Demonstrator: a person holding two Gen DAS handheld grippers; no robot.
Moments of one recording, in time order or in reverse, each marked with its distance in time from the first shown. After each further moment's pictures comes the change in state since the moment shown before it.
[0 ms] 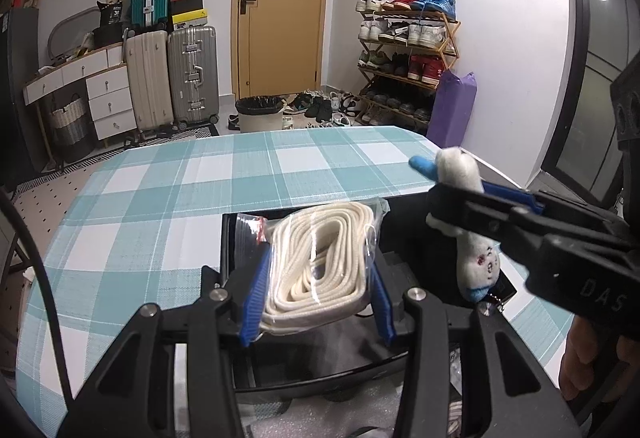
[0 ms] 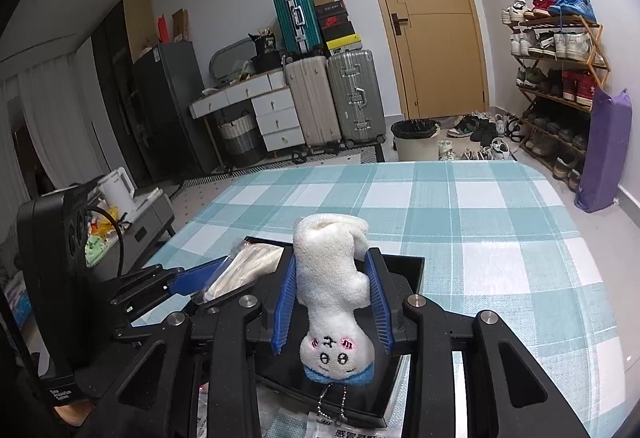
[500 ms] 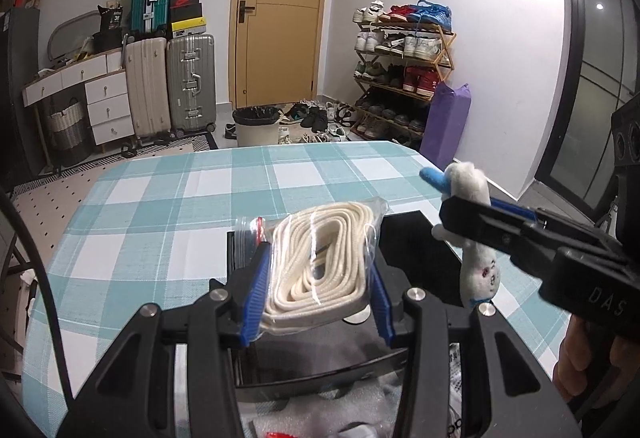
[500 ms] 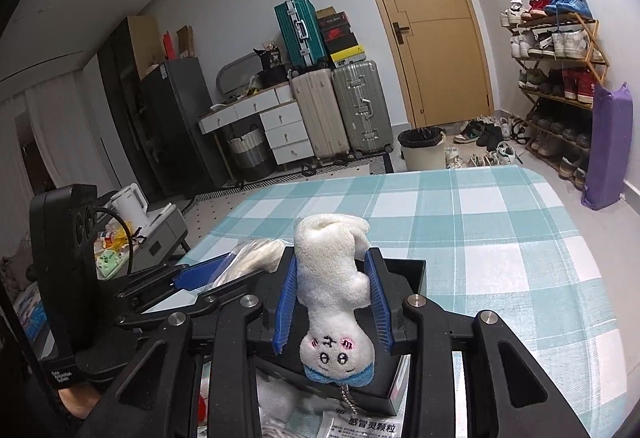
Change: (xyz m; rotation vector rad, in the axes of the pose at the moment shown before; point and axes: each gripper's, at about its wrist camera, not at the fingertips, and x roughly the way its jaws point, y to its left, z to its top) left arm -0.019 -0.001 0.008 -0.013 -0.034 -0.021; right arm -0.029 0.000 0.002 0.040 -0.052 0.048
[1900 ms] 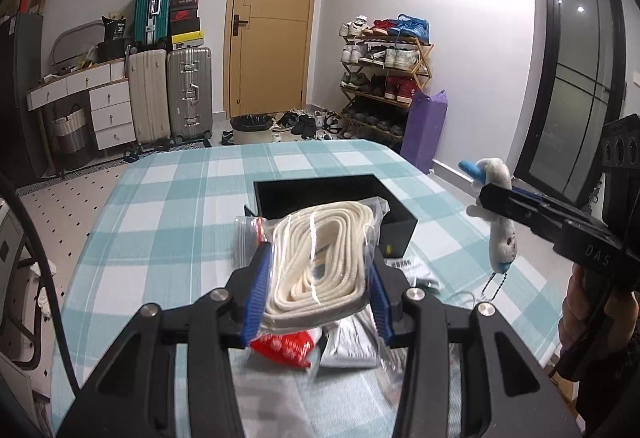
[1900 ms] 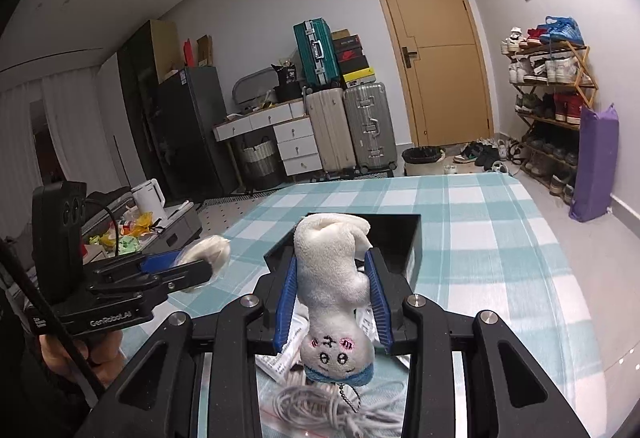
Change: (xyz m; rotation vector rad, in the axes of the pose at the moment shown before) left arm -0.143 -0.006 -0.053 0.018 -0.044 -0.038; right arm -0.139 0.050 -0.059 -0.065 -0.084 0.002
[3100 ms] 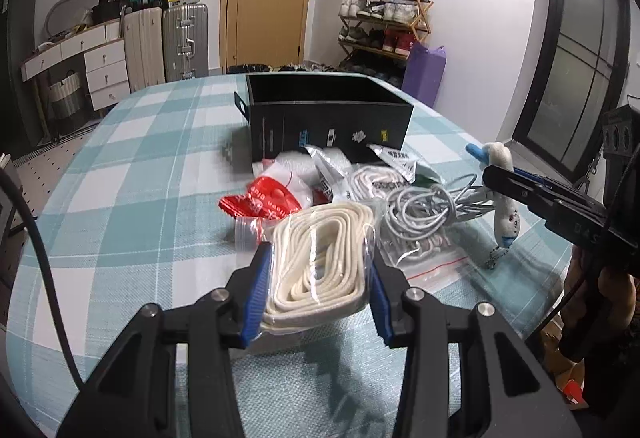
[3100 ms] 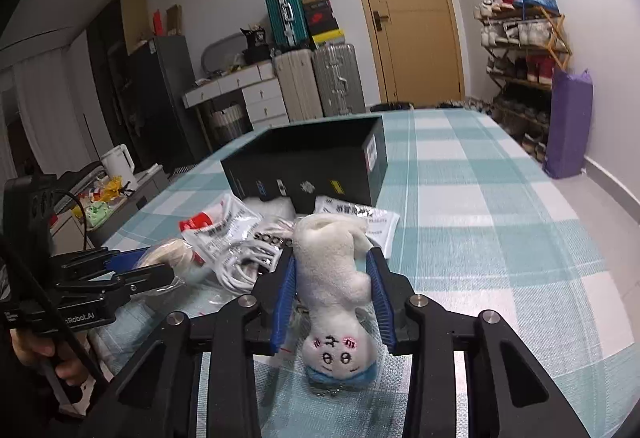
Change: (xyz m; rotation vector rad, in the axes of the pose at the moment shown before) left arm 0.005 -0.005 -0.095 -0.007 0.148 -0.013; right arm 0.001 -0.019 -0.100 0.023 0.092 -0.105
